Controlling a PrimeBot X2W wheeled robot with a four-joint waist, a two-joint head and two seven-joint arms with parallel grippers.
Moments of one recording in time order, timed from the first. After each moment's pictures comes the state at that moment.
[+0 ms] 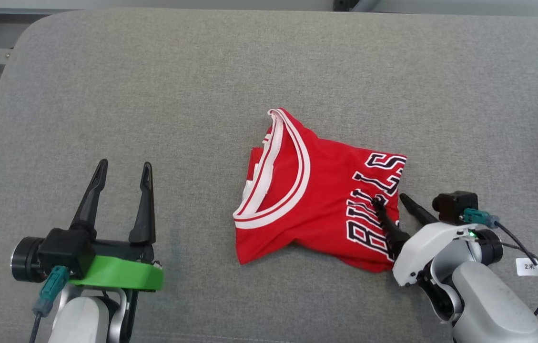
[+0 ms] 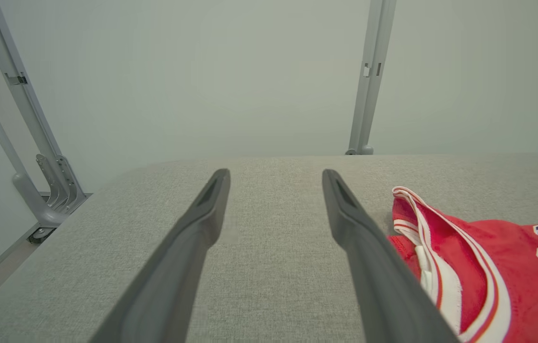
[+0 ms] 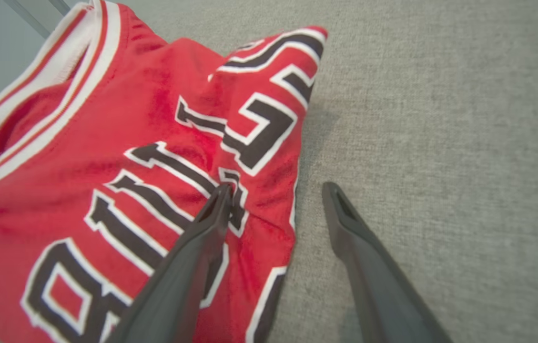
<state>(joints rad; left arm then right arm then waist) -0.16 0.15 -0.15 0.06 -0.23 -0.06 -0.24 -0.34 -0.18 0.33 0.53 0.48 0.13 -0.05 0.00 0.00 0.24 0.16</state>
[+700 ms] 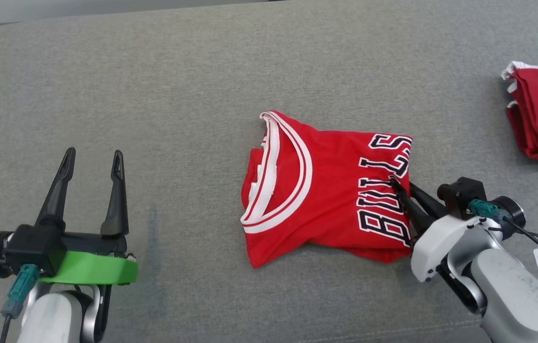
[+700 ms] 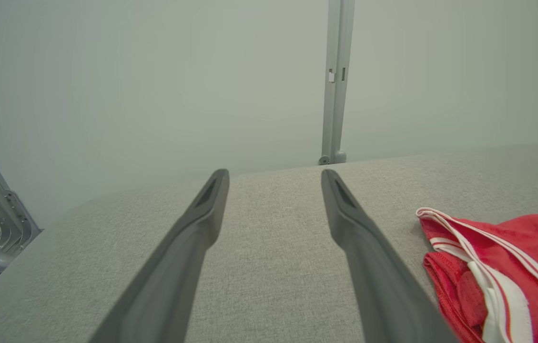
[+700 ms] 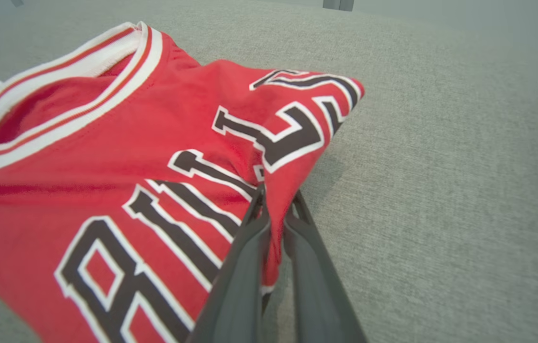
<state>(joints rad) -0.17 0.20 -0.11 0.01 -0.22 -0.04 -0.24 -0.37 -0.34 0.44 0.38 0.38 0.13 -0.08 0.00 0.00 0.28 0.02</state>
